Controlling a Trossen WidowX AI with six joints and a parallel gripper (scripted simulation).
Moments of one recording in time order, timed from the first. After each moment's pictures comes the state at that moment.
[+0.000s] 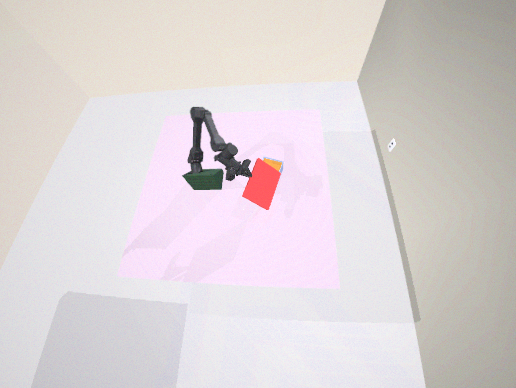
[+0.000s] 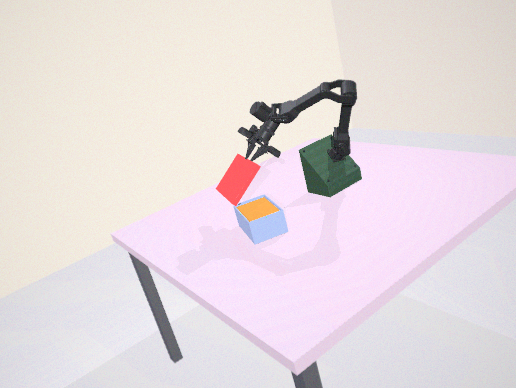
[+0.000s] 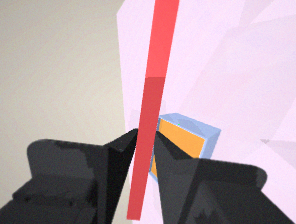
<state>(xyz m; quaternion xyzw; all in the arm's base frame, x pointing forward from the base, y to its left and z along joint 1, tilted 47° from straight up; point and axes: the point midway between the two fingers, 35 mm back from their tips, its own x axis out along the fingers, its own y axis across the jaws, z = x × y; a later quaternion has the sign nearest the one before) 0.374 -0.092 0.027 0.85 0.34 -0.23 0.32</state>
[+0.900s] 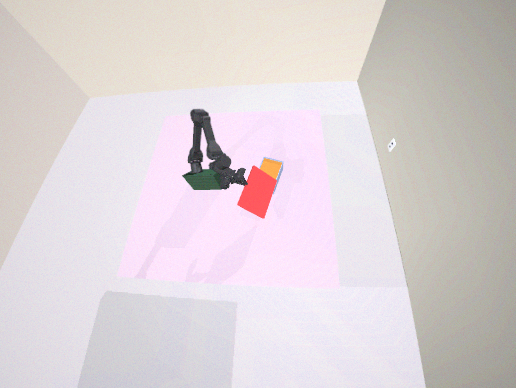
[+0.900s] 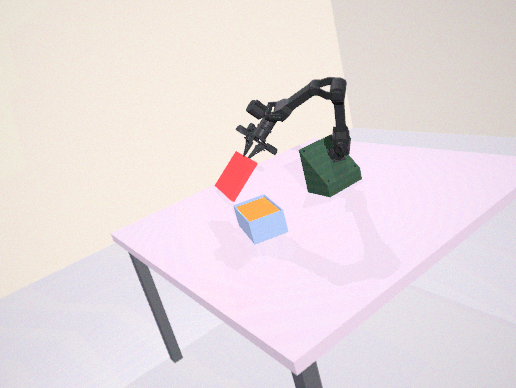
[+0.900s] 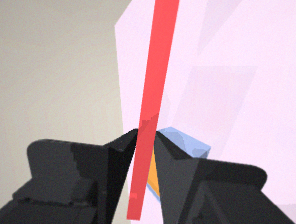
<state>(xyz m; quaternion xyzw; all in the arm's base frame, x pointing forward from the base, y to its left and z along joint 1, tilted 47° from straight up) 0.358 -0.130 -0.010 0.85 0.34 -0.23 0.32</state>
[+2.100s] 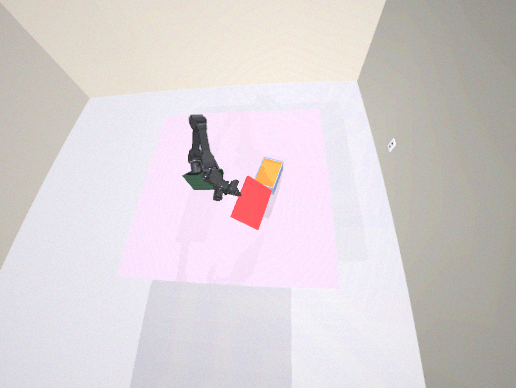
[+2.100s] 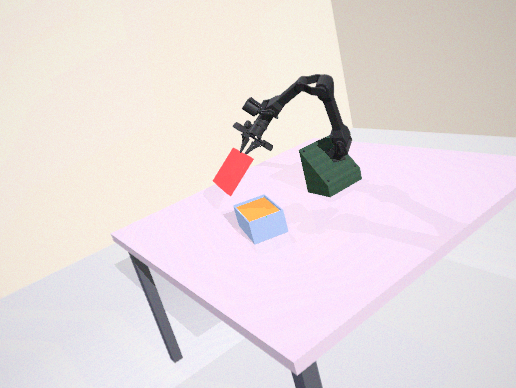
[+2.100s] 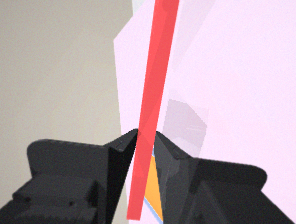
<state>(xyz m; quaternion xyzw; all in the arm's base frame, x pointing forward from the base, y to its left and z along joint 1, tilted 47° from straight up) 0.338 -0.181 -0.057 0.85 0.34 -0.23 0.32</state>
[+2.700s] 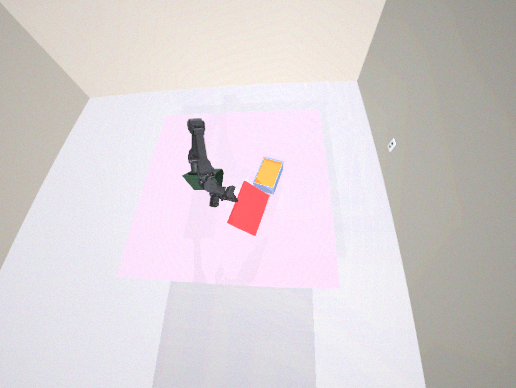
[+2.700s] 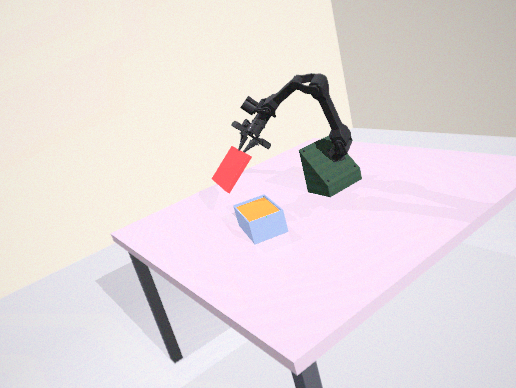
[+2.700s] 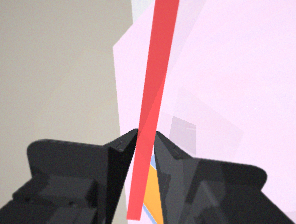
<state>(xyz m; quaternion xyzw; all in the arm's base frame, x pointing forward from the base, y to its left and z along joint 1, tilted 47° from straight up) 0.328 -0.207 -0.080 0.85 0.34 -0.23 0.32</state>
